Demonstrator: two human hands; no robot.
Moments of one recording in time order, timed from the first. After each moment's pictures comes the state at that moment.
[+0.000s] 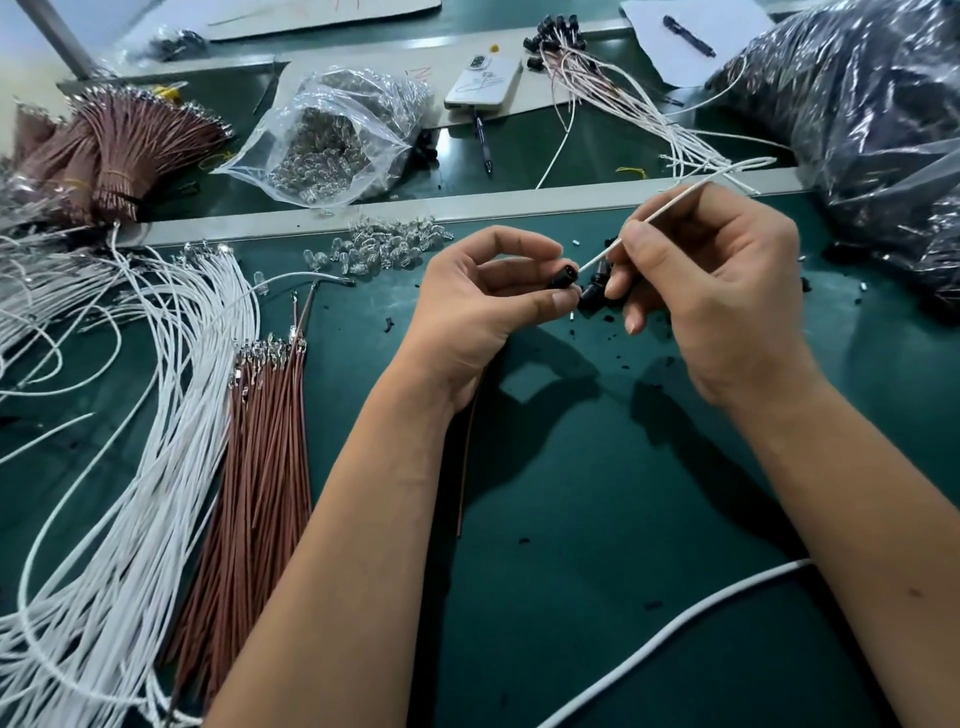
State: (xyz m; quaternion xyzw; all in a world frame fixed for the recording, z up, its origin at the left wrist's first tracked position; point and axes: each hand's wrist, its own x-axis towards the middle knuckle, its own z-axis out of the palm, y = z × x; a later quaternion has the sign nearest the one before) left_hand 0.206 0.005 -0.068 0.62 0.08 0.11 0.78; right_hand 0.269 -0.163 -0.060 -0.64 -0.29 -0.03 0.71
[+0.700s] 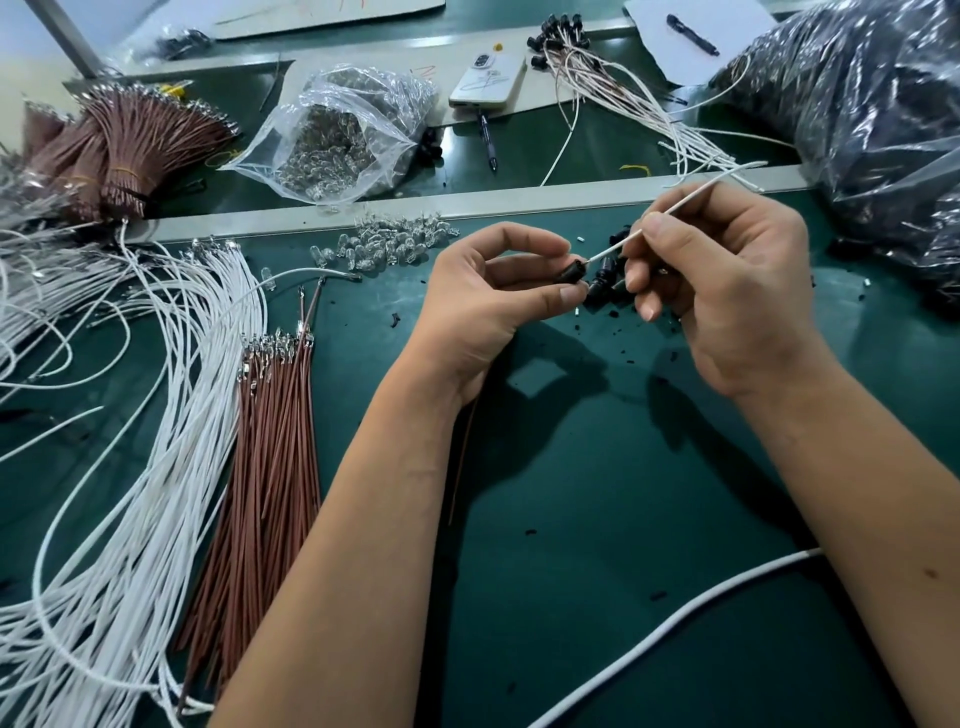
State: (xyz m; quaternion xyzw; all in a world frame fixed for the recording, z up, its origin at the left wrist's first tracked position) left_hand 0.206 0.004 -0.069 0.62 0.08 0.11 0.77; right_hand 0.269 -0.165 -0.056 -0.59 -0.24 0.04 0.77
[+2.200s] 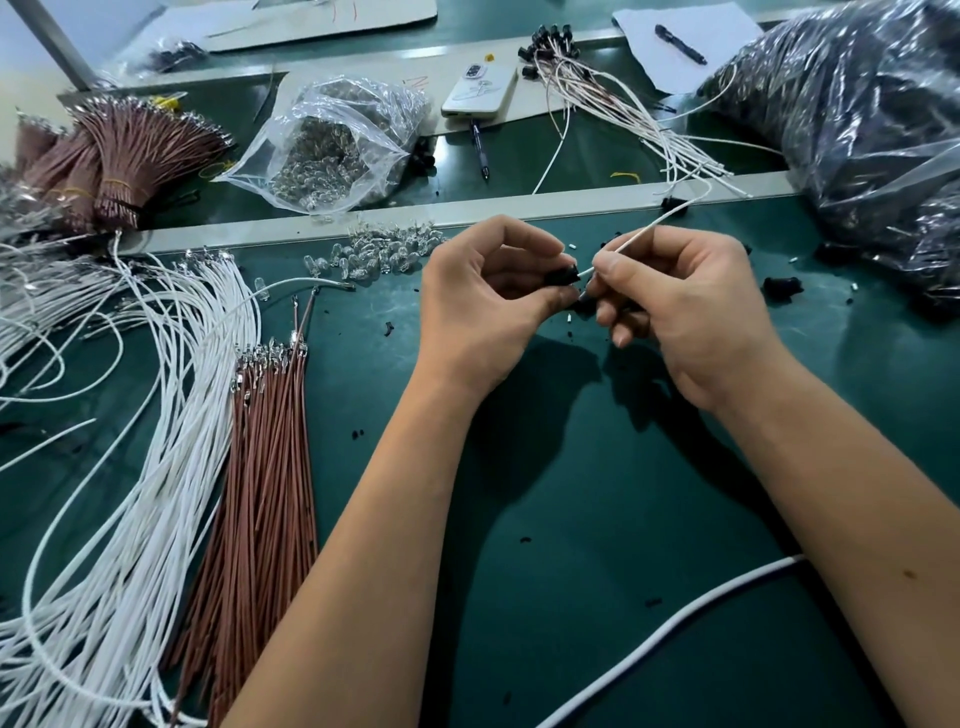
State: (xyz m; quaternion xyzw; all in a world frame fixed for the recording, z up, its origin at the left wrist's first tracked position) left_hand 0.212 -0.003 -0.073 0.73 0.06 0.24 0.64; right_hand 0.273 -0.160 -0.067 -0.65 -0.18 0.11 0.73
